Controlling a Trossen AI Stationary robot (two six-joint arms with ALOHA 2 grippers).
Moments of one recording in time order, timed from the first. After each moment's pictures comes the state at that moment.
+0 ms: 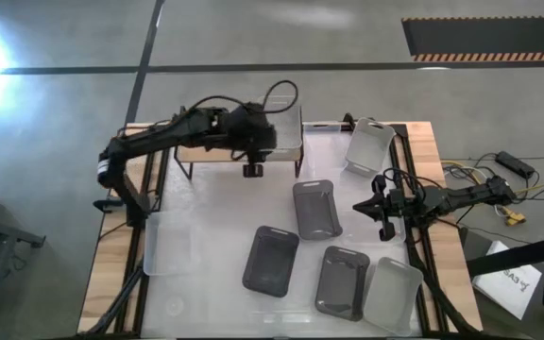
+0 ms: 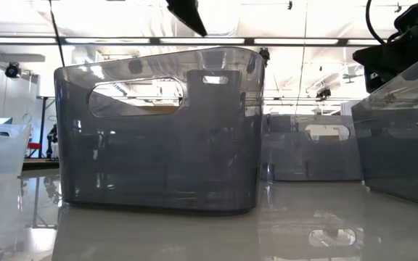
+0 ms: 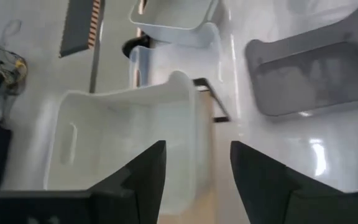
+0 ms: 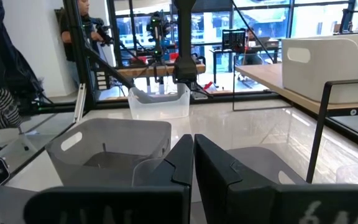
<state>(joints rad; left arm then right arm) 0.19 1.66 1.91 -1.04 -0.22 0.37 0.22 0.05 0.01 0.04 0.18 0.05</state>
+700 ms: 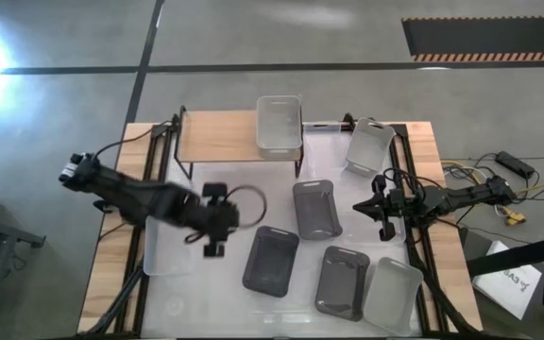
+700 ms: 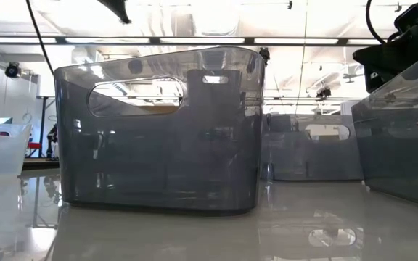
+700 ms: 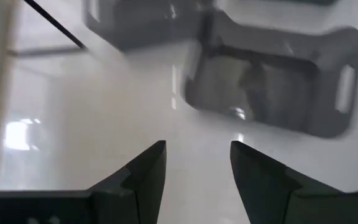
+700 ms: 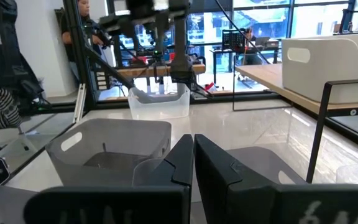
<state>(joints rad) -0.39 1.39 1.39 -1.06 -0.31 -0.31 0.22 0.05 0.01 0.04 0.18 0.05</state>
